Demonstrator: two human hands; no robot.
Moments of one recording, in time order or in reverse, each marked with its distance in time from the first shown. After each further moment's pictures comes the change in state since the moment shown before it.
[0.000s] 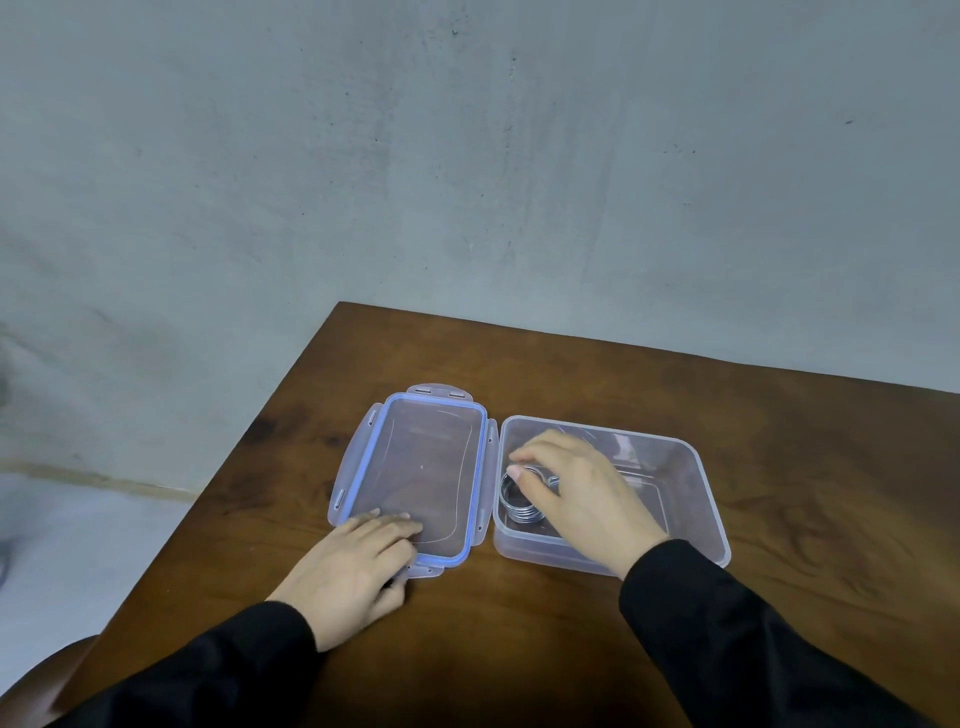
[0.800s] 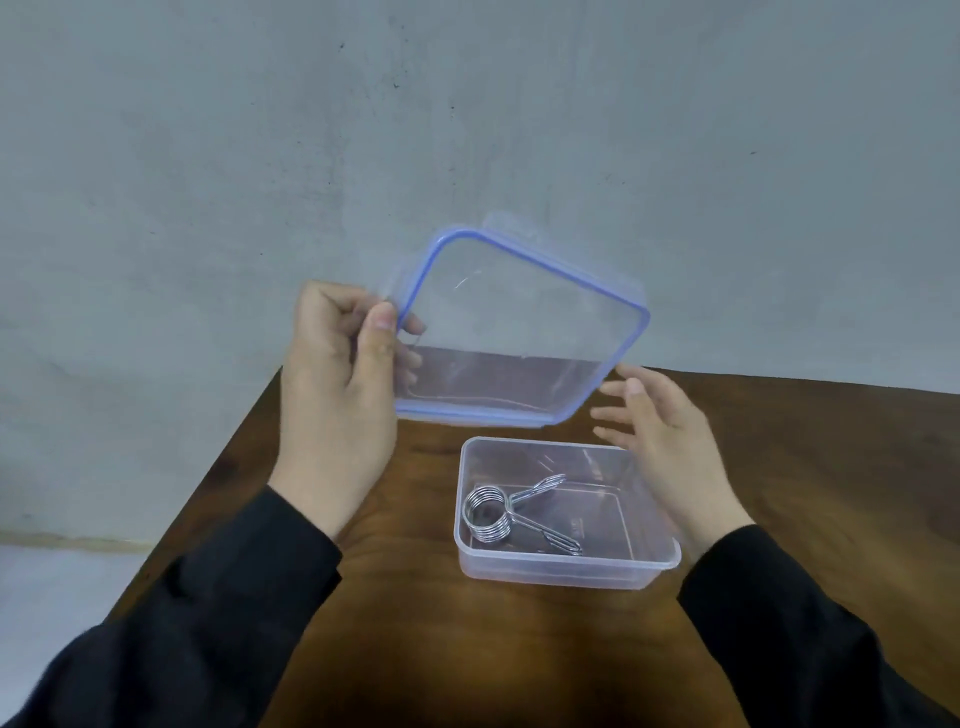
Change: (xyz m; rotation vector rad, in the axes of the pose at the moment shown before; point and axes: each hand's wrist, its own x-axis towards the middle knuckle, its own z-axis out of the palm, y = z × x) left_hand 0.114 0.080 -0.192 -0.955 0.974 -0.220; right_hand -0.020 0.042 -0.084 0.820 0.512 0.326
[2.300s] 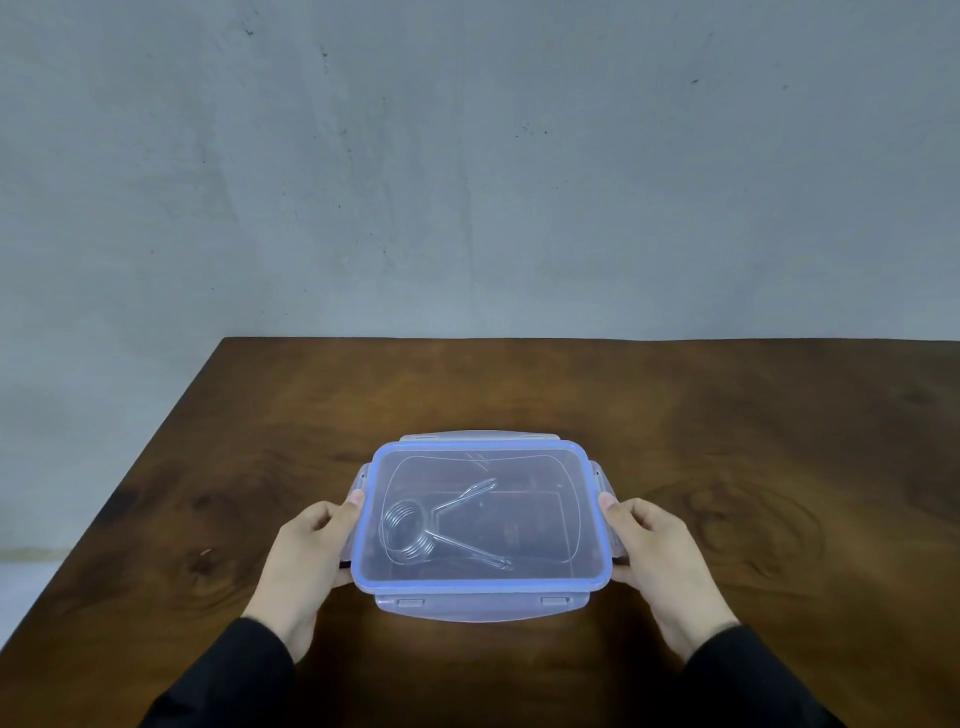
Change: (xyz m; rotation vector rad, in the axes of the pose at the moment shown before) left_hand -0.093 -0.126 0.045 0.171 -0.208 -1.065; right_hand -0.019 0.105 -0.070 -0.025 0.011 0.571
